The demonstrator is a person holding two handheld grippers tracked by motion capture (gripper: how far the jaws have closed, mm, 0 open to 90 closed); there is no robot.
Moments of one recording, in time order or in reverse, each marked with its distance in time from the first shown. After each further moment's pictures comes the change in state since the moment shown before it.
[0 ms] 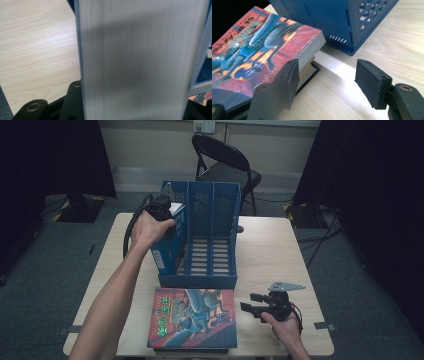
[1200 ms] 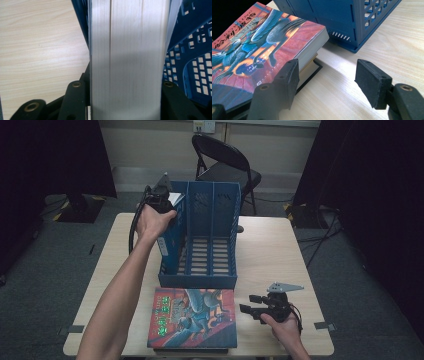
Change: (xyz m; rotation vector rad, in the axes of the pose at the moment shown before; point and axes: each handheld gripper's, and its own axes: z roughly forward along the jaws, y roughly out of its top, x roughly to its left) left arm 0.004 0.019 -0.004 -0.165 0.036 -0.096; right arm 0.001 -0.002 0.002 0.017 0.016 -0.007
